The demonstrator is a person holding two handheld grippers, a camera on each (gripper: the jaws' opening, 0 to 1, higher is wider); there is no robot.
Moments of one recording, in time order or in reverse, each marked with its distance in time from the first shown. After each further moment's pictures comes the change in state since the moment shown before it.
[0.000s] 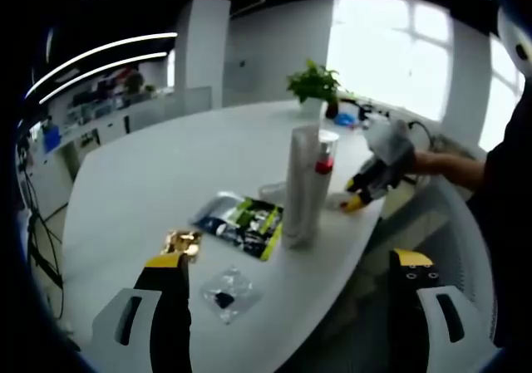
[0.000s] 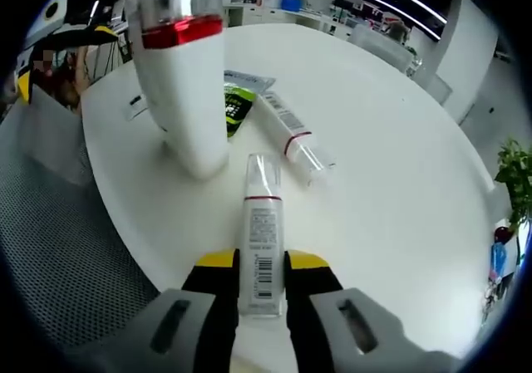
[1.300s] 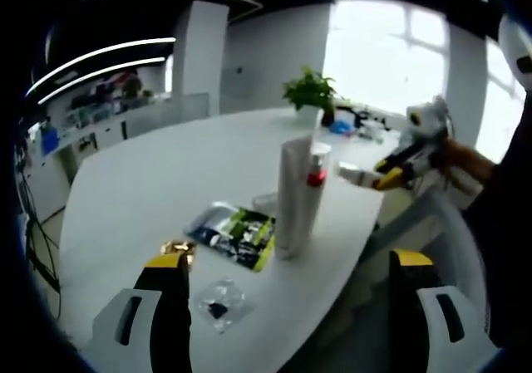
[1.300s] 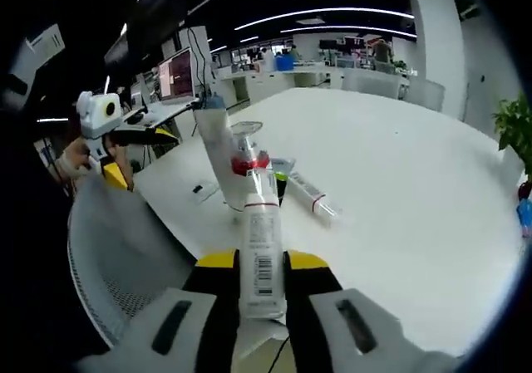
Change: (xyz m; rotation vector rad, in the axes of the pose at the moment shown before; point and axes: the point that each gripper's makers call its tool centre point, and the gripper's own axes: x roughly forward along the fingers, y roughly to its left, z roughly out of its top) left arm 0.001 -0.009 0.015 0.008 -0.041 -0.021; right arm -0.111 0.034 0.054 0.220 -0.403 0.190
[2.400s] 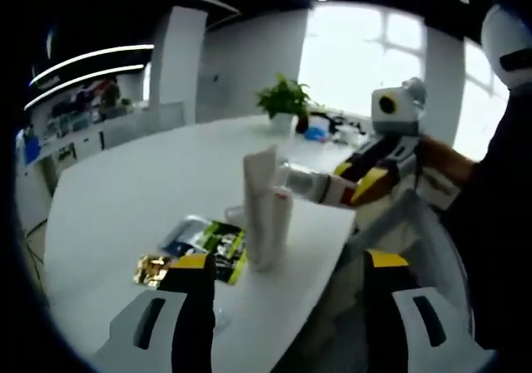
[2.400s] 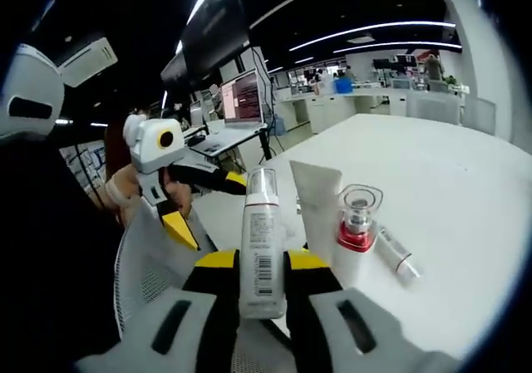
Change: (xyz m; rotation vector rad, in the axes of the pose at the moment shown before) left arm 0.005 -0.028 0.015 -0.001 -0.074 -0.147; right arm 0.048 0.087 0.055 -0.080 -0.097 0.298
